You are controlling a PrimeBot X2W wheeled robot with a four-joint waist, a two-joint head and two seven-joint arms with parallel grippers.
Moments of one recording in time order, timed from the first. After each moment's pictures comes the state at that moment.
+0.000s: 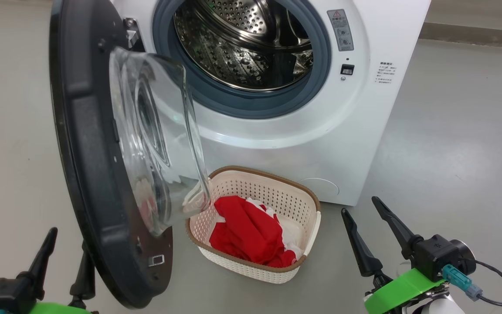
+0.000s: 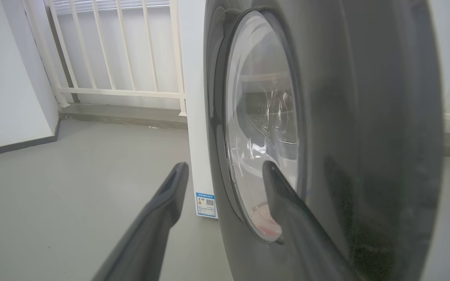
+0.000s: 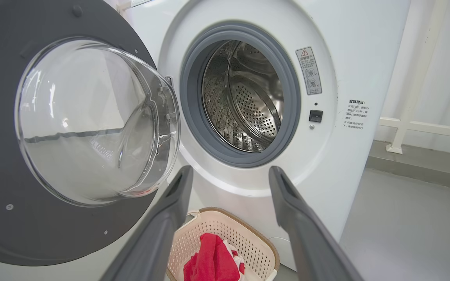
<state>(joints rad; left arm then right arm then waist) -0.06 0.23 0.02 0.22 -0.34 -0.07 -0.25 -0.08 -0.05 0.17 0.23 0.22 0.13 -0.26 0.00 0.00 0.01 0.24</state>
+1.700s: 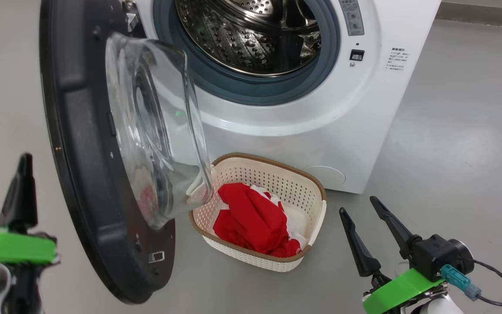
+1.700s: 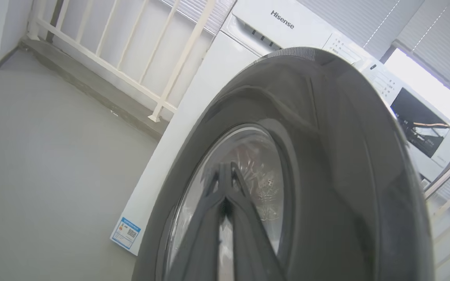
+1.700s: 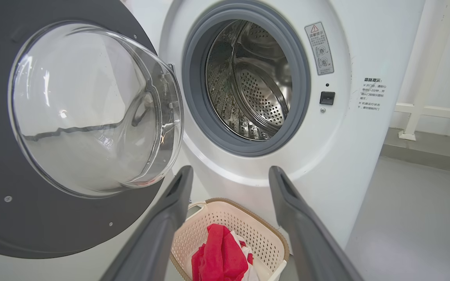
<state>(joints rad) -0.26 0.15 0.20 0.12 -0.80 -0.10 0.01 -0.08 -0.05 0.17 0.22 0.22 0.13 -0.26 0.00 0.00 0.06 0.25</state>
